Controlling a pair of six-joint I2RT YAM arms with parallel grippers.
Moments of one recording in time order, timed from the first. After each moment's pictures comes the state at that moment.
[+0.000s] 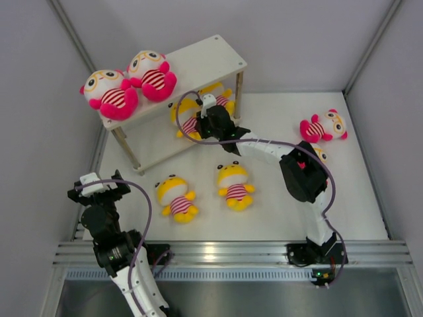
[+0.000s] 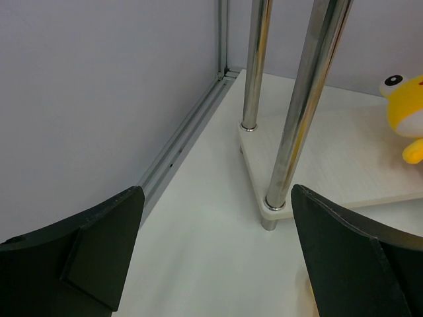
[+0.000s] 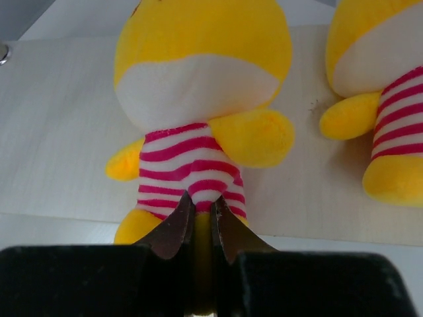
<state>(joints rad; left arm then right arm) 0.51 0.03 0.51 -0.43 0.13 -0.02 0.77 2.07 1.59 0.13 0.07 0.18</state>
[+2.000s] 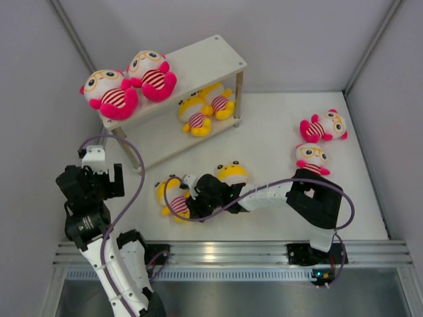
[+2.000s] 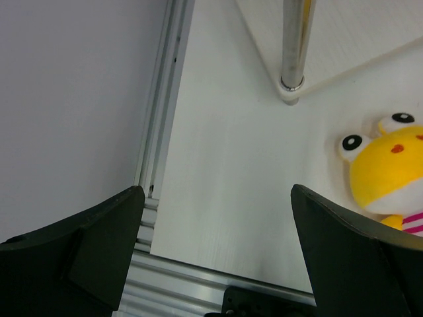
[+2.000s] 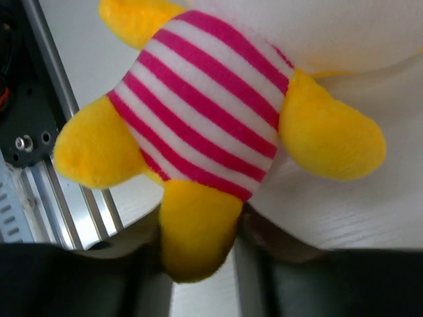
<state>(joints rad) 0.51 0.57 1.04 -0.98 0.19 0.35 1.17 1.81 0.99 0.10 -0.23 0.24</state>
